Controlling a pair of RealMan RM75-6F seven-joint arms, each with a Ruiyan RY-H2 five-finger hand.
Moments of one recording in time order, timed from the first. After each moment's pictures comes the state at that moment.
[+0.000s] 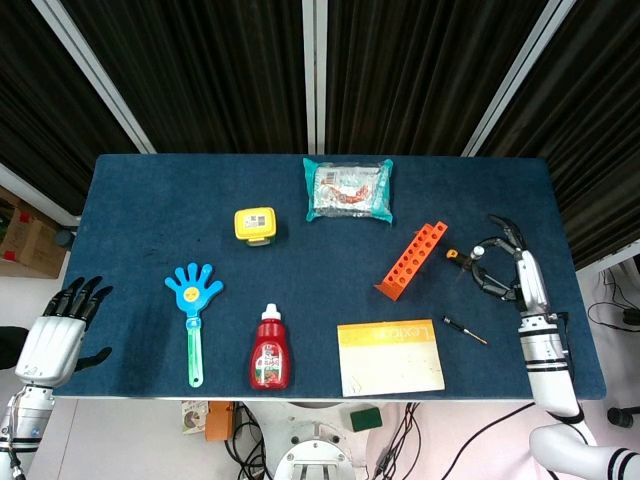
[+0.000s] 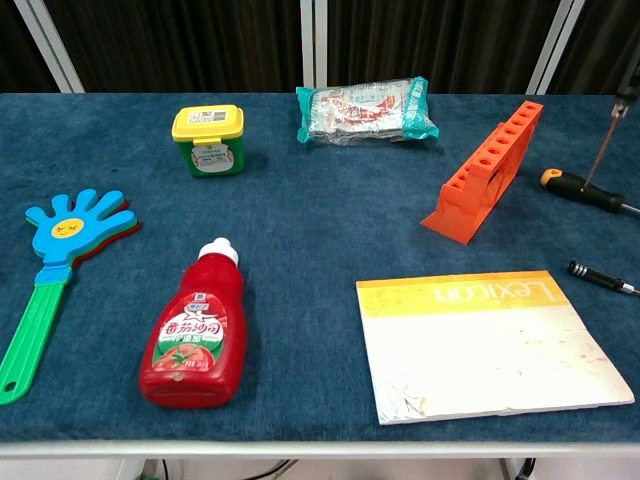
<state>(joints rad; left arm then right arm) -0.09 -1.15 0.01 -1.63 1.57 1.48 0.19 0.34 -1.34 0.27 -1.58 -1.33 1.29 0.64</state>
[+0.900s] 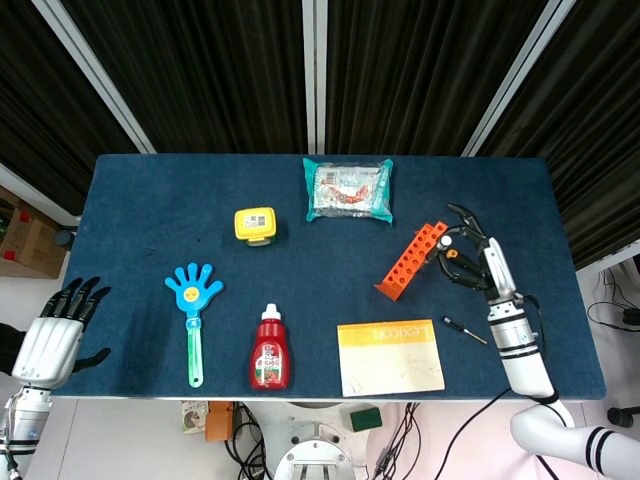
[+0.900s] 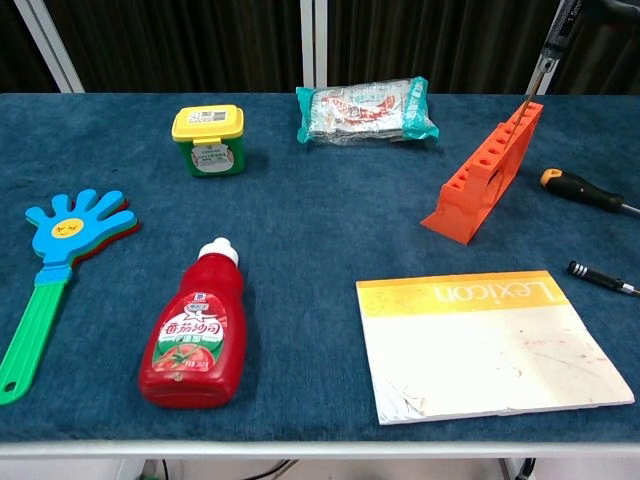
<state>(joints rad) -0.09 -1.15 0.01 -1.62 1.58 1.49 0.17 0.43 -1.41 0.29 -1.56 -1.39 1.23 0.86</state>
